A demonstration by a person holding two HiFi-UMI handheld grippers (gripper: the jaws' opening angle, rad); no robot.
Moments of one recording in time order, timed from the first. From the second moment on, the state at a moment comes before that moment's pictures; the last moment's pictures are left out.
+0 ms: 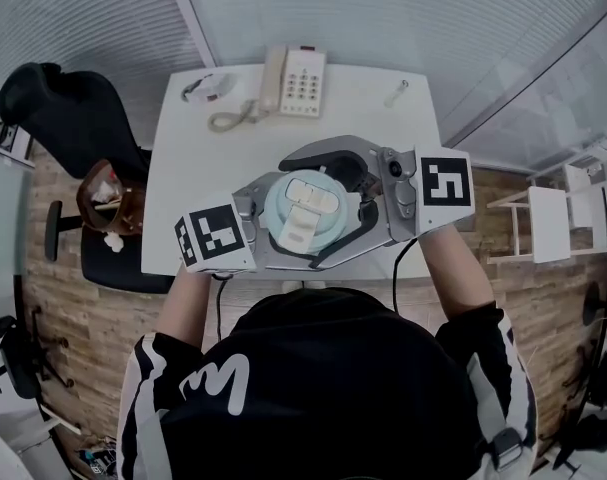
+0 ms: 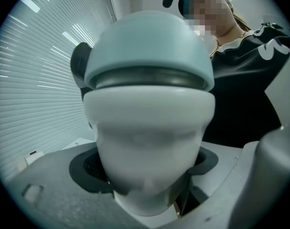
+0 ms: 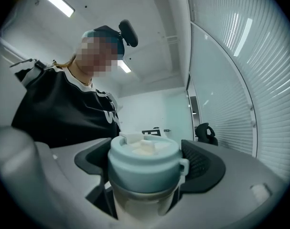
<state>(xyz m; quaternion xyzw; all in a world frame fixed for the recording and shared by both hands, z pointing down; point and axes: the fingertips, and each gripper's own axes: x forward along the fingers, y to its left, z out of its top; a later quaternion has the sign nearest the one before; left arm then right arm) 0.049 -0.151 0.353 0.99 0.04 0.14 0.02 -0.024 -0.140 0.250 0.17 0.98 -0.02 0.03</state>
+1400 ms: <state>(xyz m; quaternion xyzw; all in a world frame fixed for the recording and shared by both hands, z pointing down) 0.015 -0.231 0.372 0.96 -0.24 0.16 0.03 -0.043 -0.209 0.263 -0.21 0.98 0.01 0.03</state>
